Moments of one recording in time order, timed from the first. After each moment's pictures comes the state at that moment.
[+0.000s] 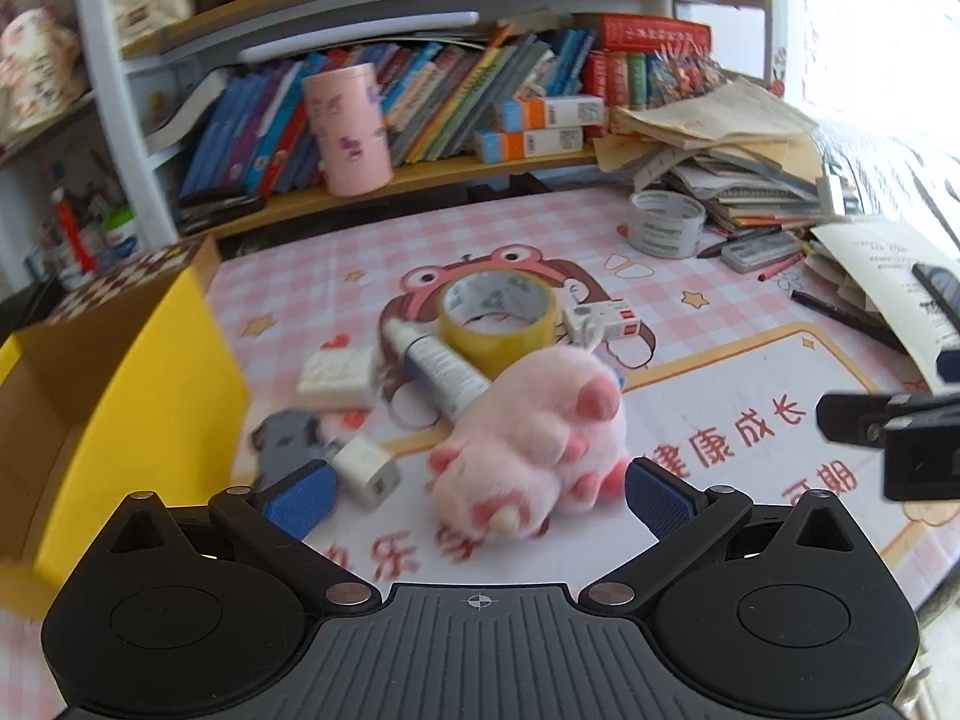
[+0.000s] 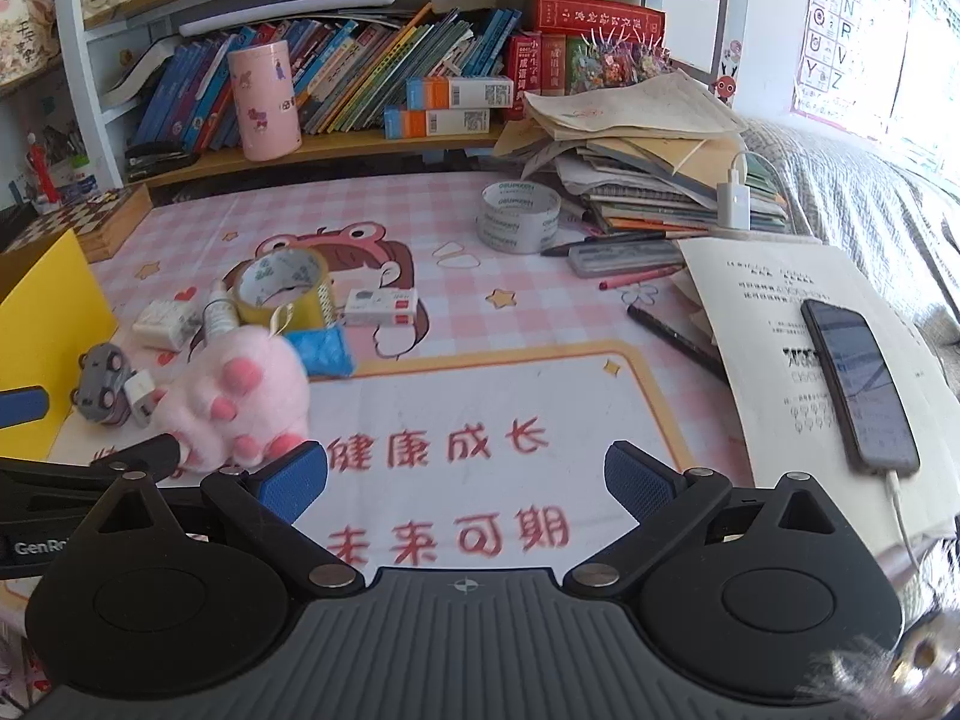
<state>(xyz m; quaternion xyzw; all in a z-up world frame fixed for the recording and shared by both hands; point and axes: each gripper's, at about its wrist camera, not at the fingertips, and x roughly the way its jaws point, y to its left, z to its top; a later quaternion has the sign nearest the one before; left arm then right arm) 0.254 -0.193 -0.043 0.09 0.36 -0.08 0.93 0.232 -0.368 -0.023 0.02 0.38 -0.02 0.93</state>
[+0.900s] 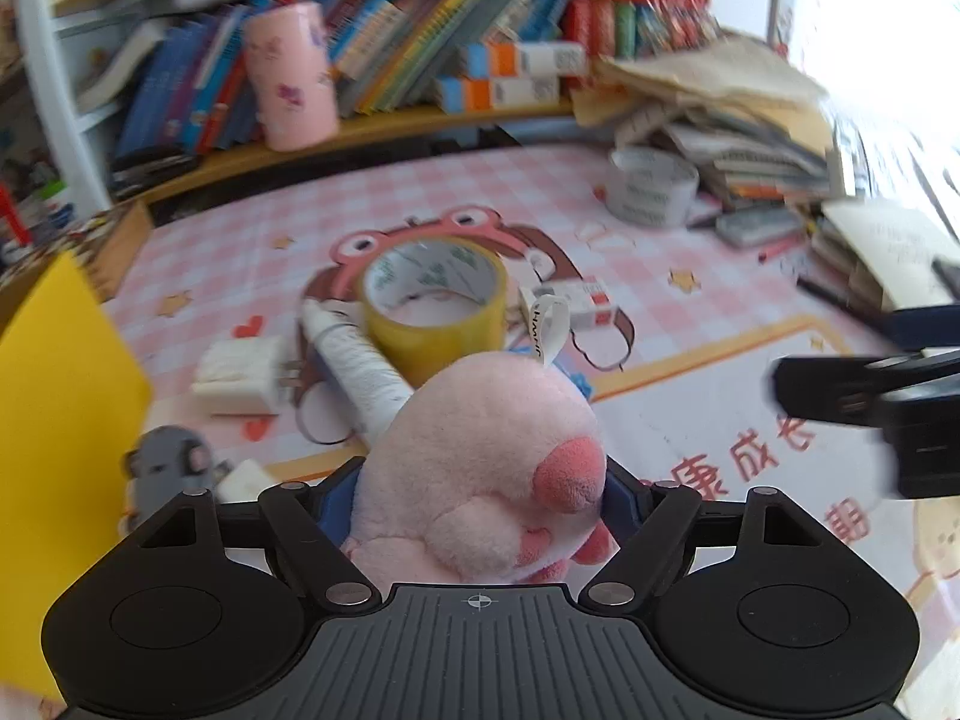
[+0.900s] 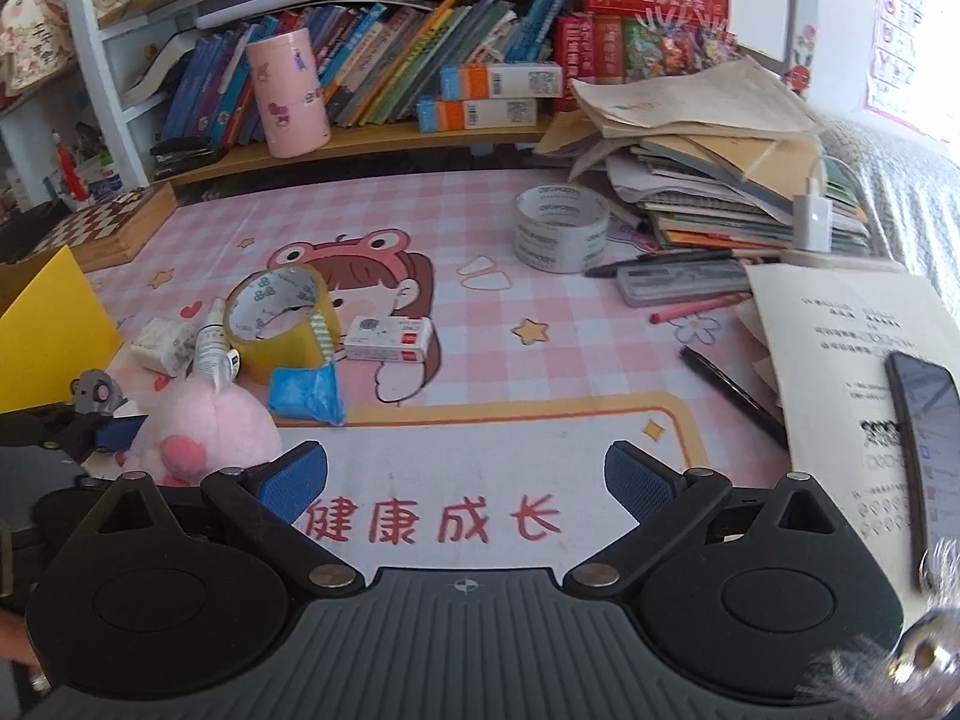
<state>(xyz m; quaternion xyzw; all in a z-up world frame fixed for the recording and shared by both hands) 0.293 -0.216 -0.066 0.06 0.40 -0.09 0.91 0.297 -0.395 -0.037 0.02 0.39 0.06 0.92</state>
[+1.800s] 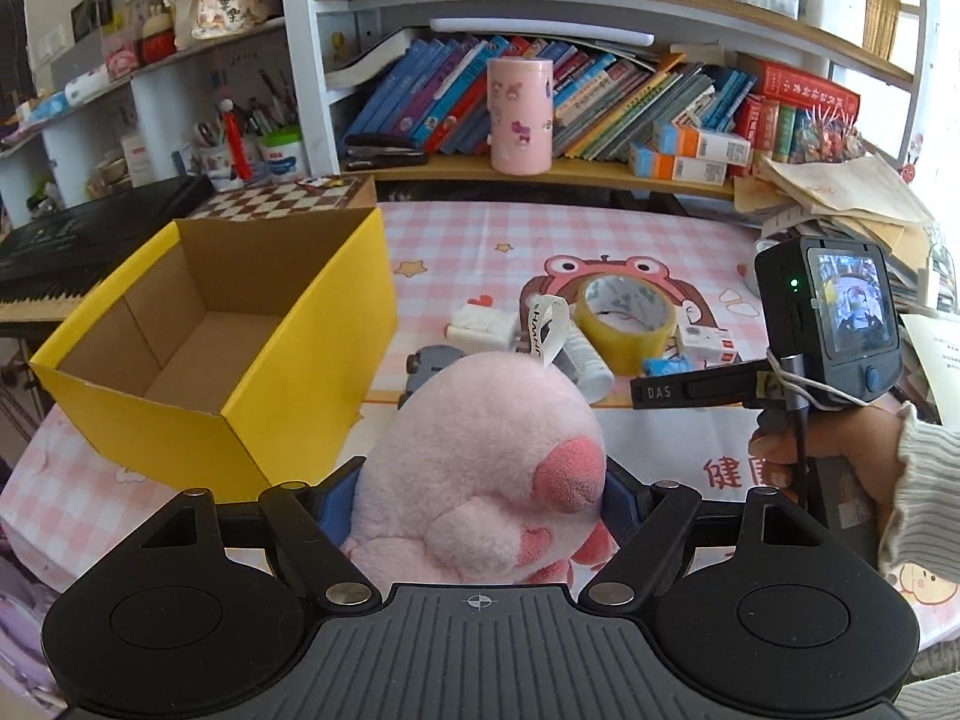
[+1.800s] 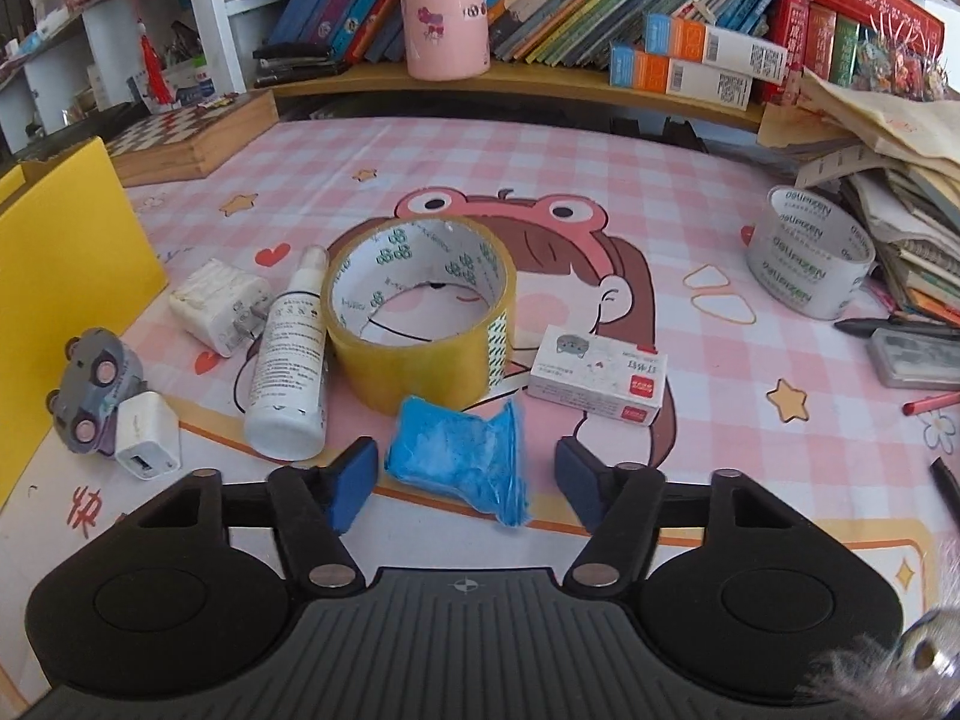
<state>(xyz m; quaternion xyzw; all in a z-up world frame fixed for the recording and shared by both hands) 0.203 -0.157 -0.002 -0.01 0.38 0.07 0.92 0.389 -0.305 -0.107 -0.04 0.41 0.17 0.89</state>
